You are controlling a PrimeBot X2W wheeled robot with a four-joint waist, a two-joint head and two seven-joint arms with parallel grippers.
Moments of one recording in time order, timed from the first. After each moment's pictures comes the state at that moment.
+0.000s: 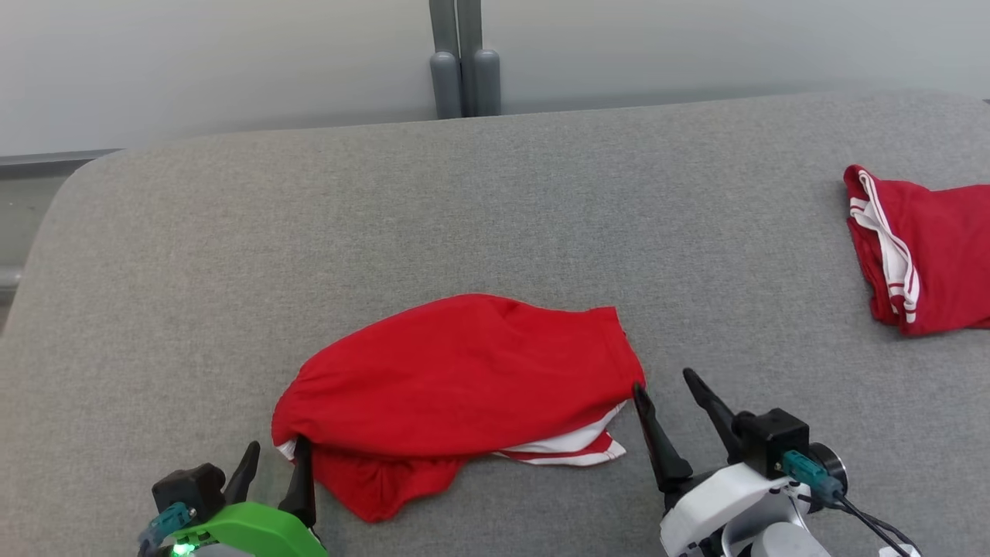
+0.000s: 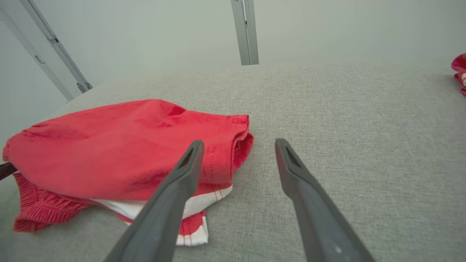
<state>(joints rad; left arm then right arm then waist) -0.11 0.19 -0.28 0.54 -0.63 -0.01 -0.21 -0.09 -0.05 0.25 0.34 0.21 0.13 -0.26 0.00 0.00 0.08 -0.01</state>
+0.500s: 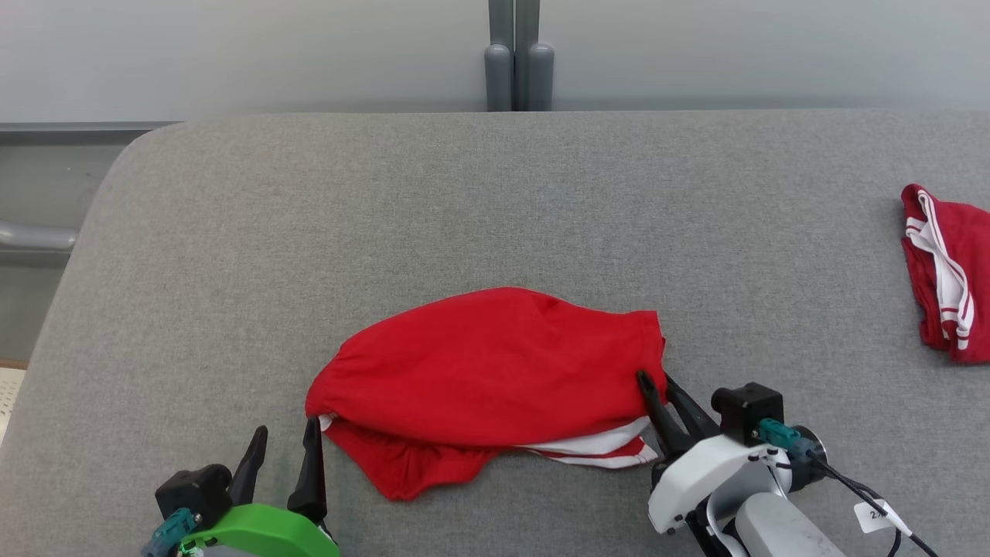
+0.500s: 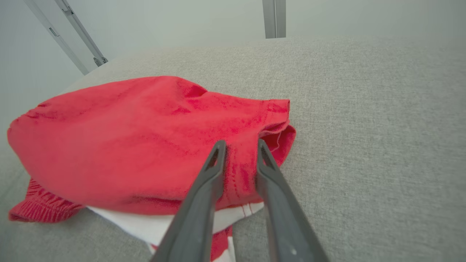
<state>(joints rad) -0.07 0.17 -0.28 0.43 -0.61 0.00 -0.26 -0.23 -0.05 0.30 0.55 0.27 0.13 -0.26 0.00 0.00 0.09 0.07</state>
